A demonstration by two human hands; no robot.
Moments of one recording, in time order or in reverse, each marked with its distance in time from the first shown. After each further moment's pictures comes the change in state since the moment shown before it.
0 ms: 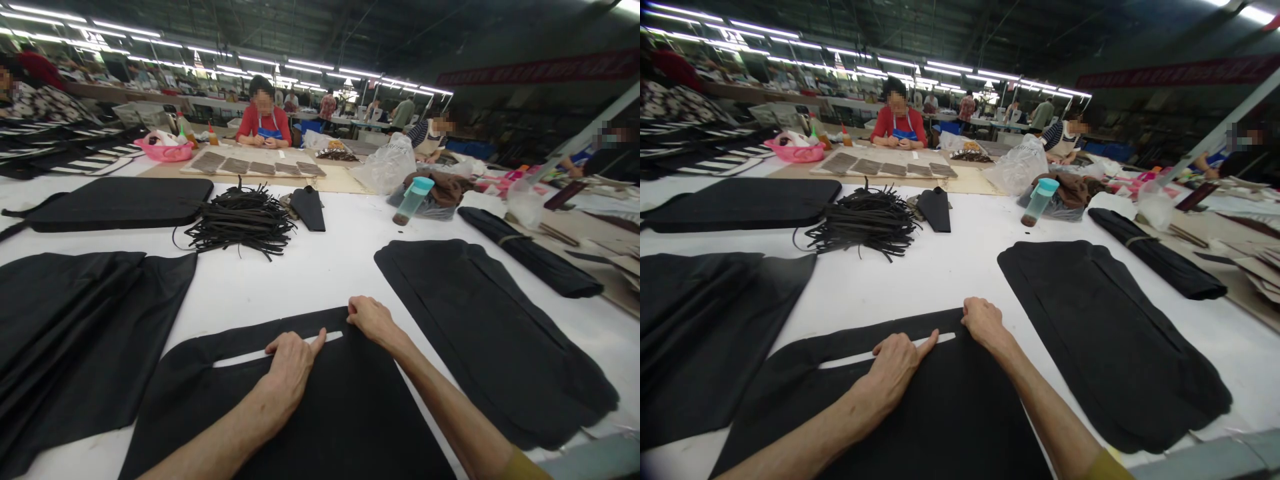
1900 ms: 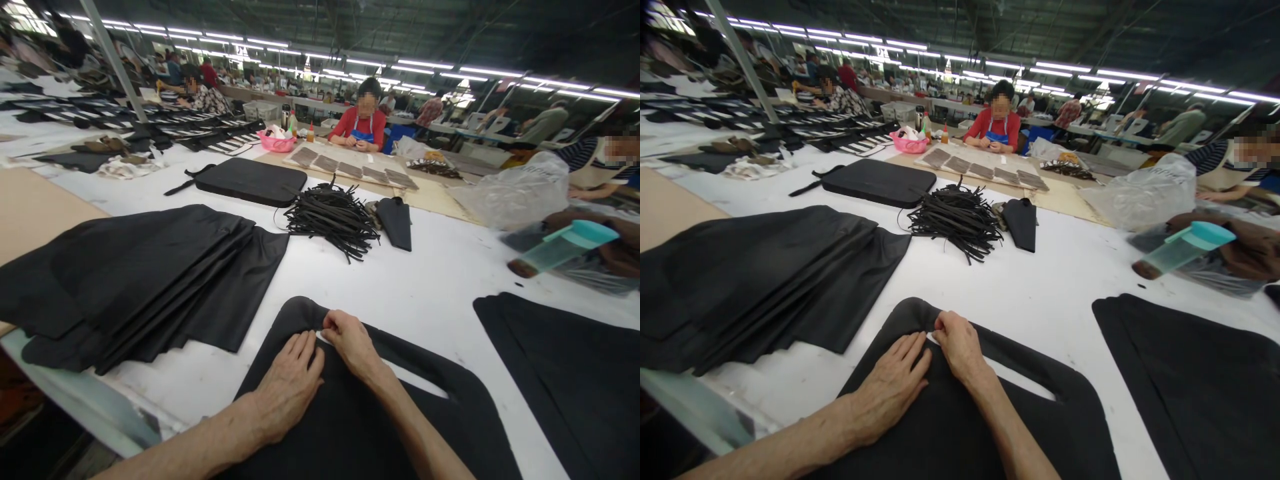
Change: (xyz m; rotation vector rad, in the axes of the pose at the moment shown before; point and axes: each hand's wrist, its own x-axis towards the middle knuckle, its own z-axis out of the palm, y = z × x) left_hand -0.099 -0.049 0.073 -0.536 0.308 -0.230; right_hand -0.008 -0.156 0.065 0.282 -0.061 -0.600
